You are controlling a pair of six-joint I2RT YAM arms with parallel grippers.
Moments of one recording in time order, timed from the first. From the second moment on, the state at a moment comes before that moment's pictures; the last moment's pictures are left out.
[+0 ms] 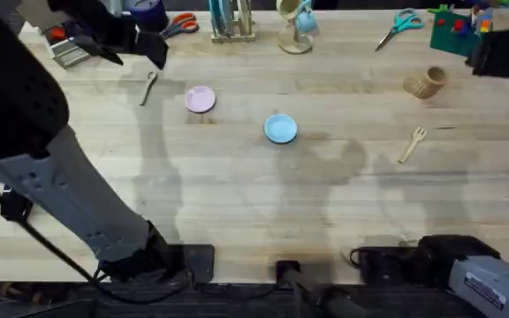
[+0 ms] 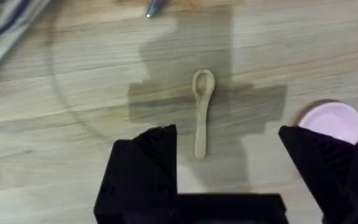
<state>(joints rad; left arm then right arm) 0.27 2.03 1.76 -1.04 0.15 0.37 -0.01 0.94 1.48 -1.32 -0.04 -0.02</state>
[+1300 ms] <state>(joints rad) 0.27 2.21 1.78 -0.99 0.07 0.34 -0.01 0.94 1.48 -1.32 -0.04 -0.02</state>
